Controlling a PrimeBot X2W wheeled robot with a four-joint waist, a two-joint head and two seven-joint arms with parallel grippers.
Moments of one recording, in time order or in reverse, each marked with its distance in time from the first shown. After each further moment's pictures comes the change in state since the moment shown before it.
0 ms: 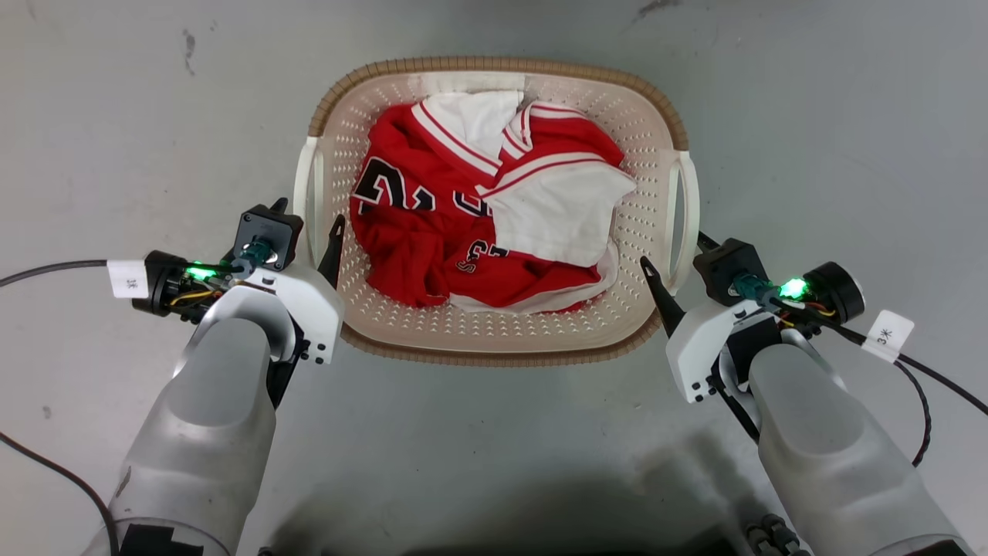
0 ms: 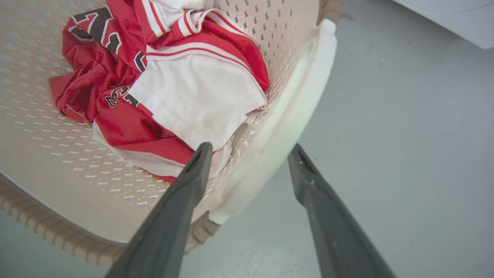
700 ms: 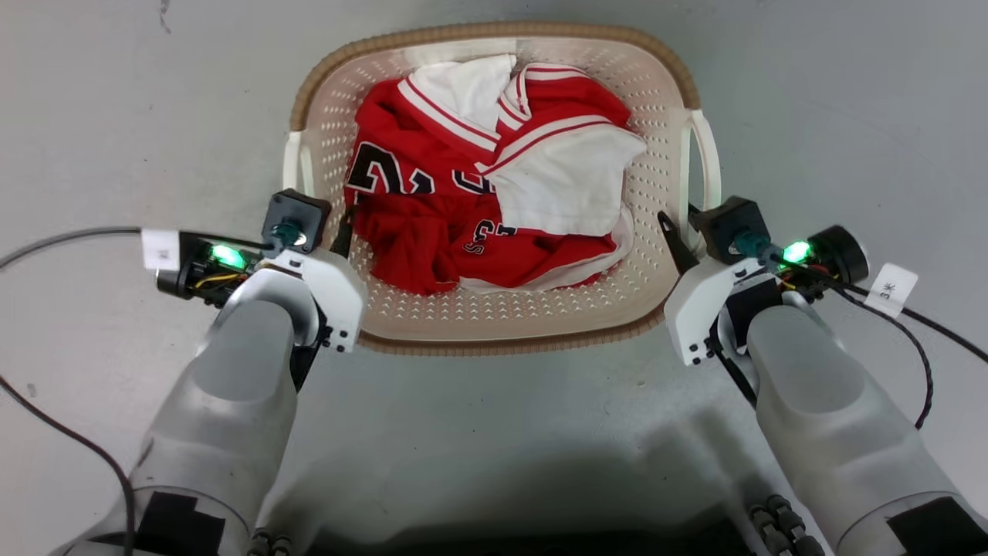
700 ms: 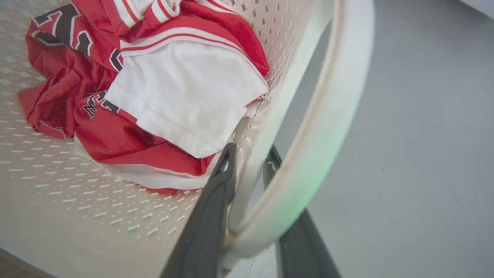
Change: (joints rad) left arm -0.096 -0.033 -0.081 0.133 -0.021 -0.003 -0.001; right arm -0.117 0.008 0.028 0.108 0.038 -0.002 -0.001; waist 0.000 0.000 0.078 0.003
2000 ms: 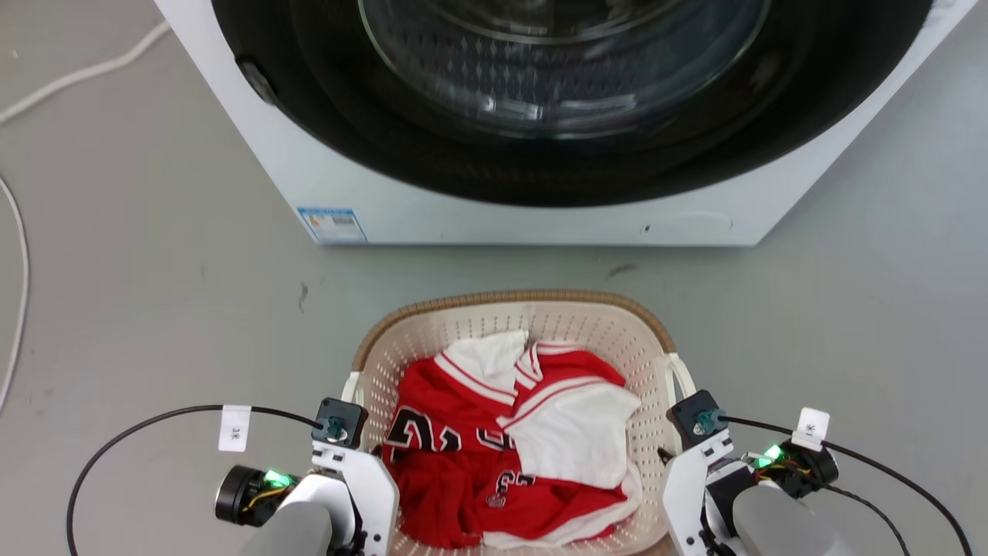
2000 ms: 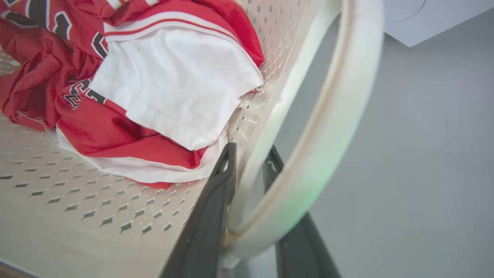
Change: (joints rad) left arm 0.305 -0.061 -0.202 0.121 -0.300 0.003 0.095; right arm 0.253 -0.003 0.260 0.138 0.218 0.000 0.168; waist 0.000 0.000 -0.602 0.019
